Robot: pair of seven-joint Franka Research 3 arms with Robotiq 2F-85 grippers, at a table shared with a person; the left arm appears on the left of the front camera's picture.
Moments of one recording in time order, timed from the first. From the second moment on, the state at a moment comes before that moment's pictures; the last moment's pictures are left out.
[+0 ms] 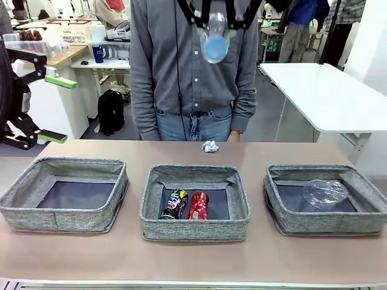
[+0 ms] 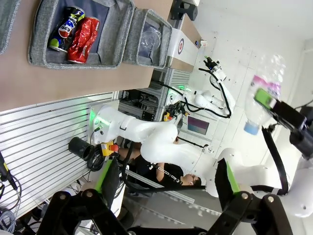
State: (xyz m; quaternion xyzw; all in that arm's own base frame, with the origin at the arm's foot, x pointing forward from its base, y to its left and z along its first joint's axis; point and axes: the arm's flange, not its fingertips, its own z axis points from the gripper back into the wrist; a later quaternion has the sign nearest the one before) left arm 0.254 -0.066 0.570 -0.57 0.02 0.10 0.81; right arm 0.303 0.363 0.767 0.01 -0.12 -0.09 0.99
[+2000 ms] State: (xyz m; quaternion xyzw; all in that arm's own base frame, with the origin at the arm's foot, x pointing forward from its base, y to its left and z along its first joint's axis) left arm 0.254 -0.066 0.570 -0.57 0.02 0.10 0.81; right arm 0.294 0.363 0.780 0.02 -0.12 -0.08 0.99
